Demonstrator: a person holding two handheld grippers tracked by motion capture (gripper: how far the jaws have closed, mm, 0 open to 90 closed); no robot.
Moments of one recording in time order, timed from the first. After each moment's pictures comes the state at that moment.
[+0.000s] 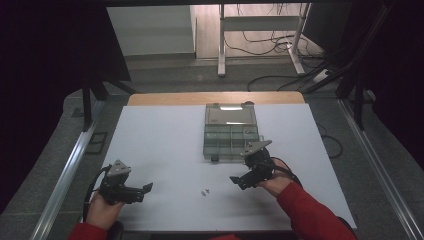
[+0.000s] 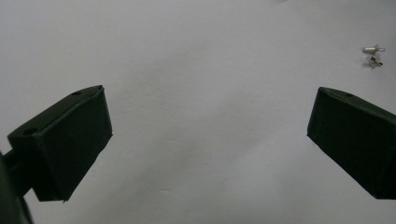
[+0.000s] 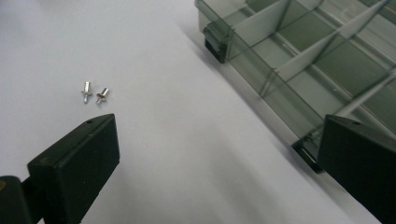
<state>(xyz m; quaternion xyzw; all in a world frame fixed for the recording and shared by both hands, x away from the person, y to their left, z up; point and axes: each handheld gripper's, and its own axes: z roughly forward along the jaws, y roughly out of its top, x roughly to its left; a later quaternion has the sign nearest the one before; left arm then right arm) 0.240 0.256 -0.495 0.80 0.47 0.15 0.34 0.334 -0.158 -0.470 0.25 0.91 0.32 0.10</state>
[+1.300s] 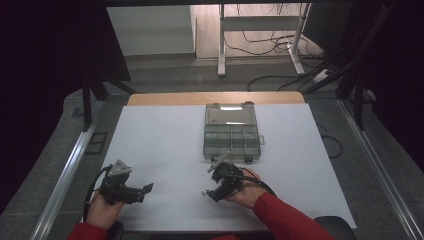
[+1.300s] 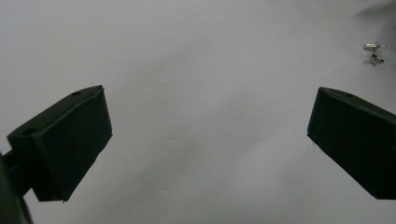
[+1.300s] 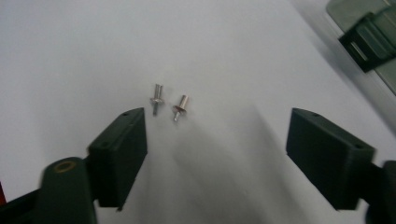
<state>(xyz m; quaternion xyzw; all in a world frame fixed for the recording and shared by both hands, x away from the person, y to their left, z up) 0.240 0.255 -0.495 0.80 0.47 0.15 0.34 0.312 -0.076 -0.502 0.22 0.94 0.24 0.04</state>
